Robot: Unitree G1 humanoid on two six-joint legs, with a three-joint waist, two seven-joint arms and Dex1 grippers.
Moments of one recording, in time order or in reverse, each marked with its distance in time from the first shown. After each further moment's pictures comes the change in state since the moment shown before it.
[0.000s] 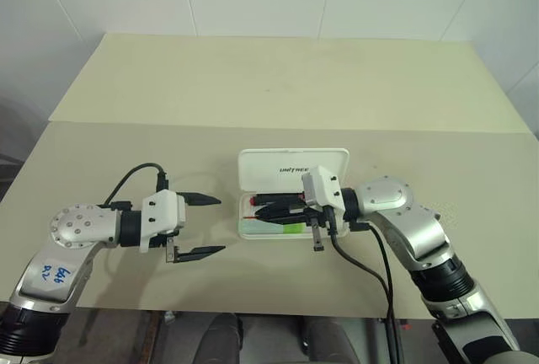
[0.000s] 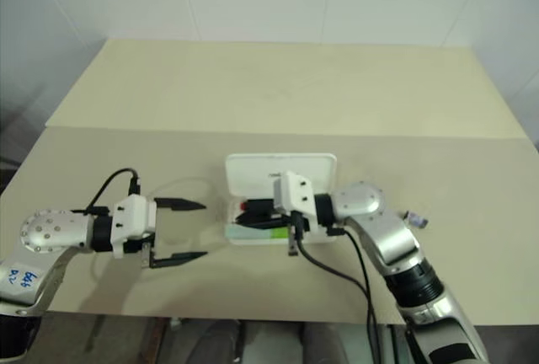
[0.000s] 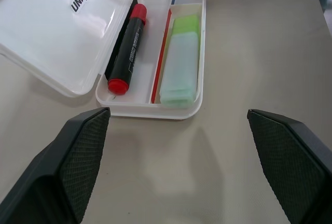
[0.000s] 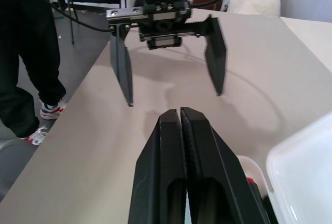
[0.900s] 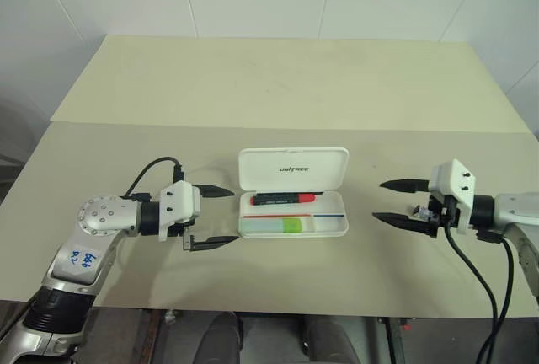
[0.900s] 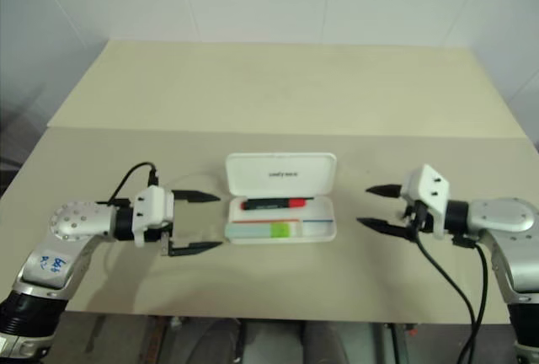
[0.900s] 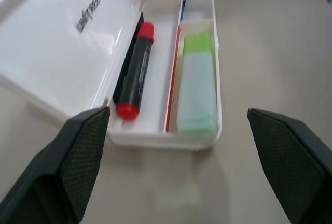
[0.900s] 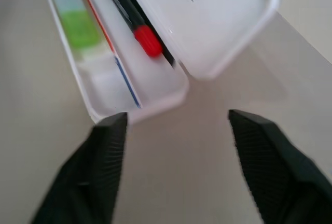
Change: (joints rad) left arm -0.140 -0.101 -0.102 0.112 0.035 -0.030 -0.007; right arm 0.336 -0.428 -0.468 0.185 0.026 -0.084 0.030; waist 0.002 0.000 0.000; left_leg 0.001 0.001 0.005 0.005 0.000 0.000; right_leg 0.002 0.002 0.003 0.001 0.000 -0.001
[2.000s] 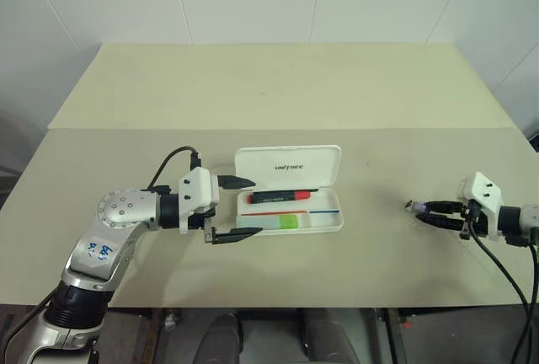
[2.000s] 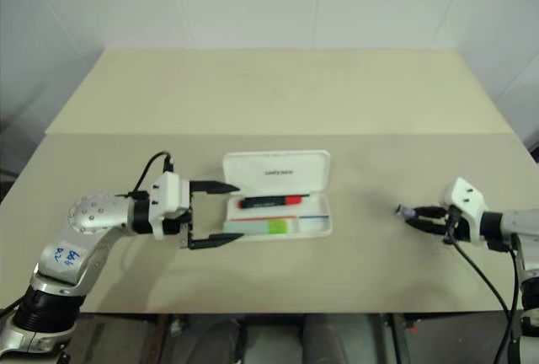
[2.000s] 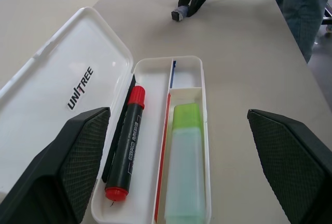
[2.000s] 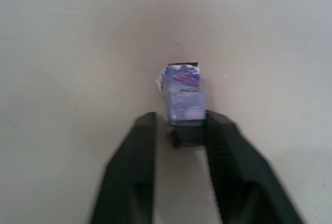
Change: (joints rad) left arm -0.051 -0.074 -0.014 -0.130 -0.050 0.175 0.067; right arm -0.209 -0.014 0.075 0.710 -0.172 -0.323 0.132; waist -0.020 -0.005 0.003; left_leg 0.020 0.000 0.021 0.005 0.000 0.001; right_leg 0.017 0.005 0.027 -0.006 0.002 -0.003
